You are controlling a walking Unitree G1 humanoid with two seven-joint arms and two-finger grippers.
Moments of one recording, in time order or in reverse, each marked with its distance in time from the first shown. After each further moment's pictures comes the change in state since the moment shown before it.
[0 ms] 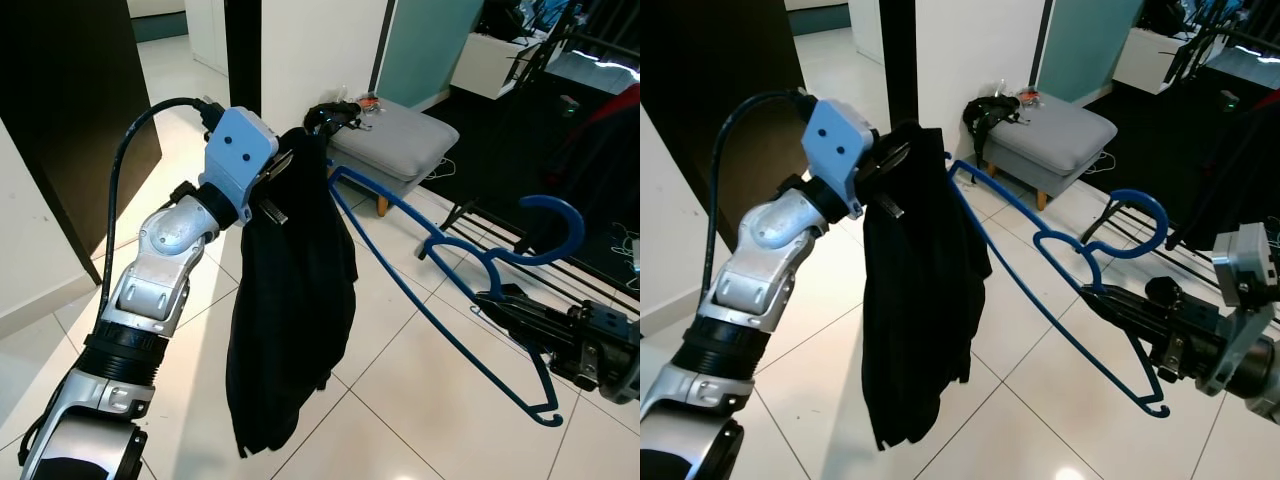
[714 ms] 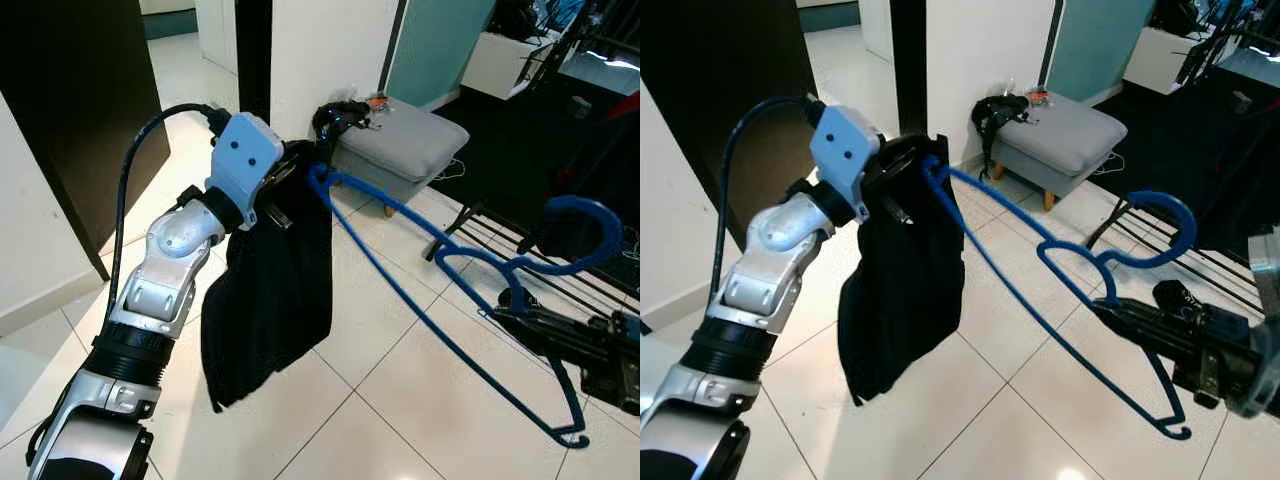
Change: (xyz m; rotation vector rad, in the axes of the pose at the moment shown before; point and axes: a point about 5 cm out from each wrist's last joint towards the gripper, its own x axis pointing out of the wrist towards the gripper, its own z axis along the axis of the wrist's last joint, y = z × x) left arm 0.000 -0.003 -0.008 -0.011 0.021 -0.009; right arm -0.022 0.016 0.012 0.031 0.029 0.049
